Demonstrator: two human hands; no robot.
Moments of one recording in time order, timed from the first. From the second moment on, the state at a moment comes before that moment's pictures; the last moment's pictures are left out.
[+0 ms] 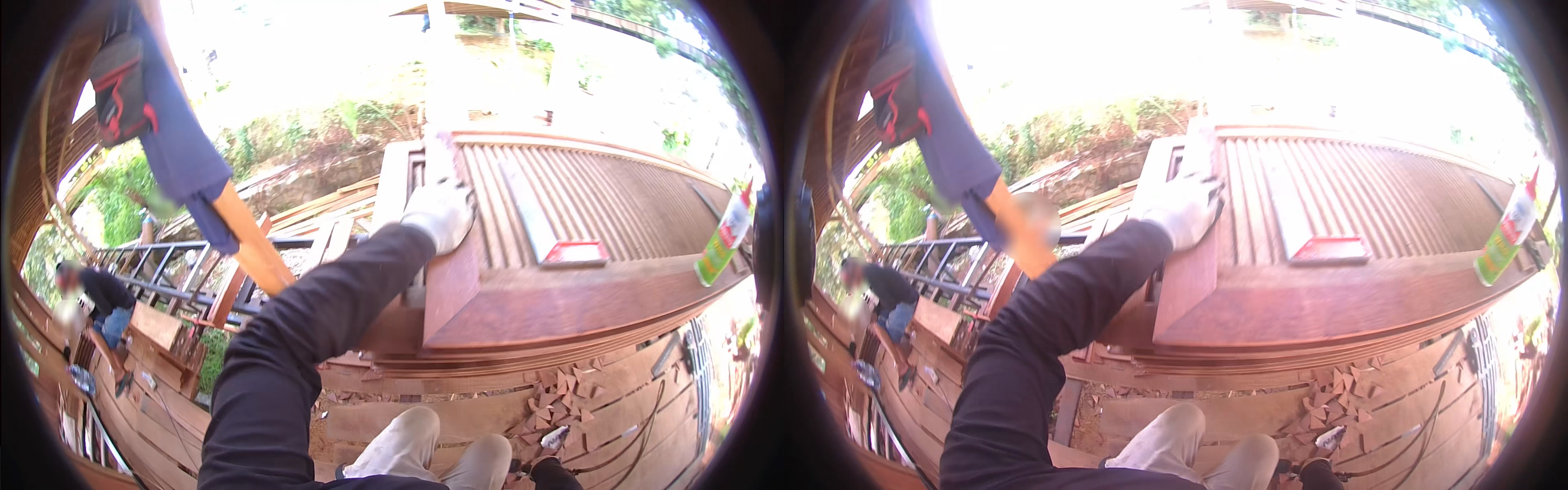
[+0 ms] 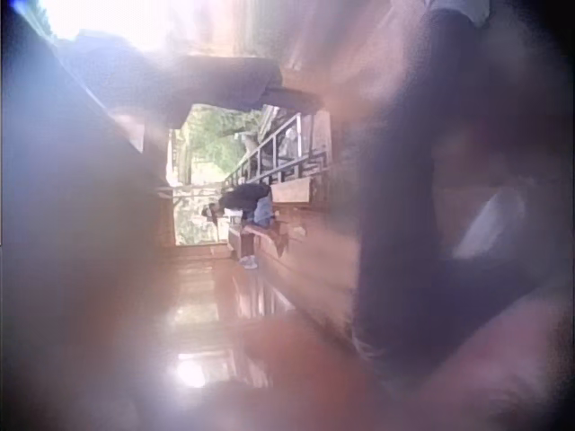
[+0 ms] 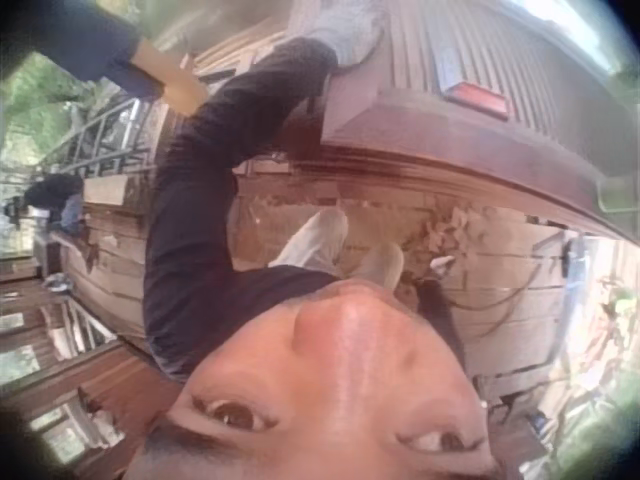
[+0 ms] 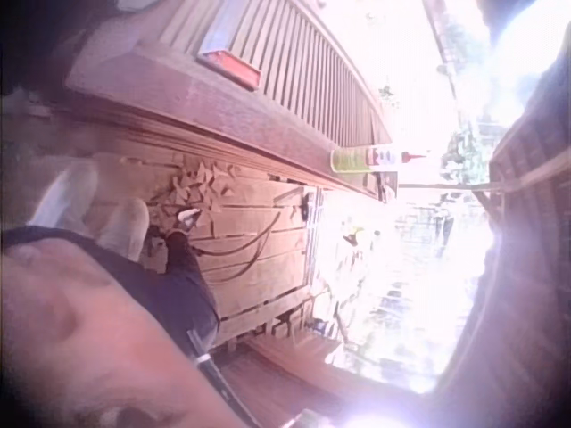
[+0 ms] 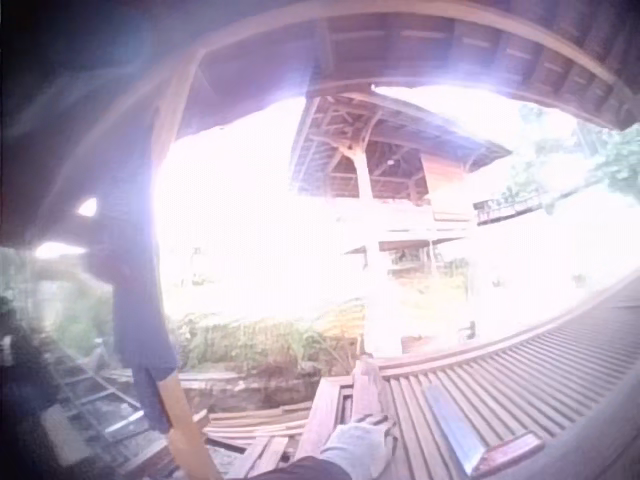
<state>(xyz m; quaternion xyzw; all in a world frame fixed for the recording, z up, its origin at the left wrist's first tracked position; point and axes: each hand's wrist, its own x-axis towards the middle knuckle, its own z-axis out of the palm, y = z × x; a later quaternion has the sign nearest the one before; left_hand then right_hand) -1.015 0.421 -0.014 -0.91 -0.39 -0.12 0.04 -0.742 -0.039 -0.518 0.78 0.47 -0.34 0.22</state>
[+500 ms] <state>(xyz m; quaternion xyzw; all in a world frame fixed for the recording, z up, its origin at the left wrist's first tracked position) -1.004 0.434 -0.038 -0.86 -0.46 -0.18 -0.07 -0.792 -0.170 -0.148 0.80 0.03 -0.47 -0.37</state>
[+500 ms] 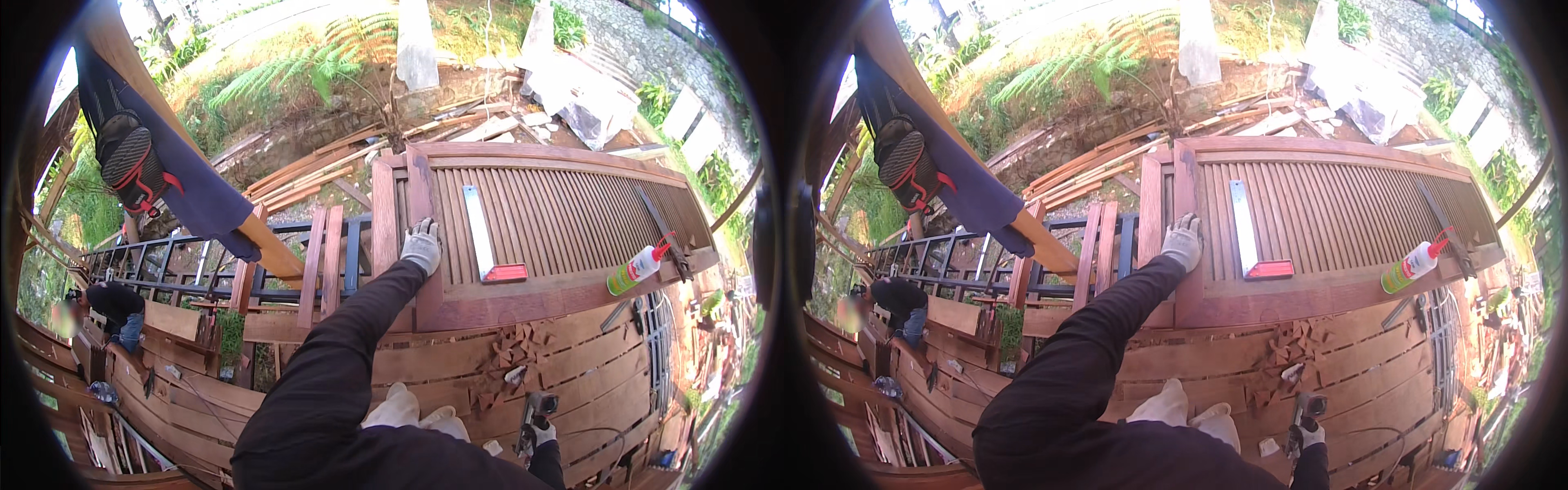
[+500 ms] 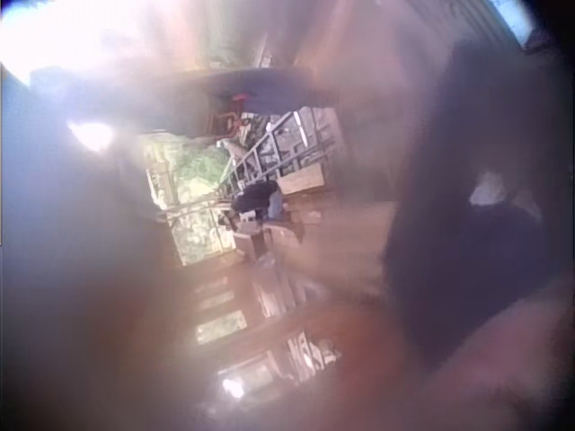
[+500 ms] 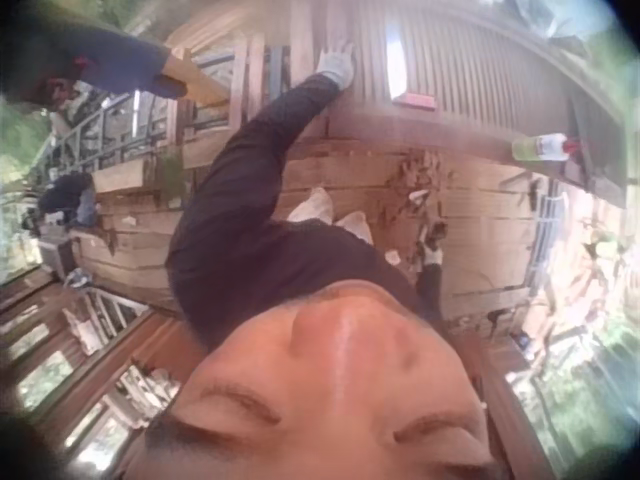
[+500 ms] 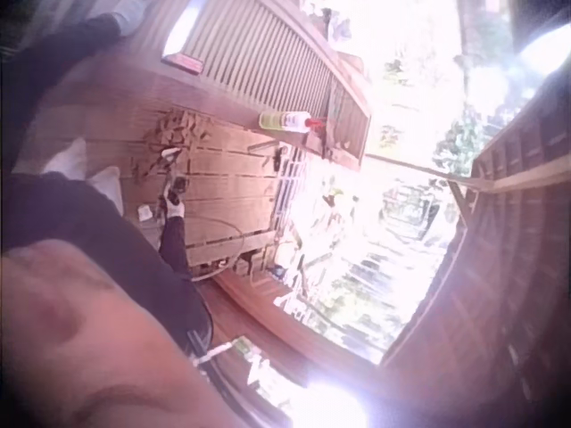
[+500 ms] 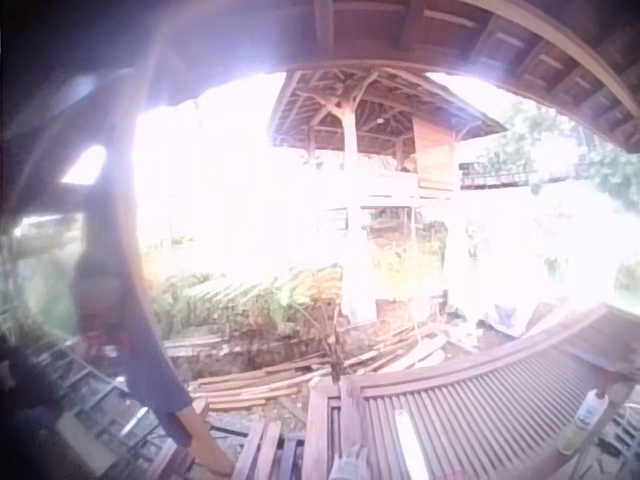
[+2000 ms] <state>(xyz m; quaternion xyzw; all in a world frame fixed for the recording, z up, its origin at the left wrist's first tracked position) -1.042 0.477 0.046 -0.94 -0.28 0.08 -0.18 -0.896 0.207 0.151 0.73 0.43 -0.50 -0.16</state>
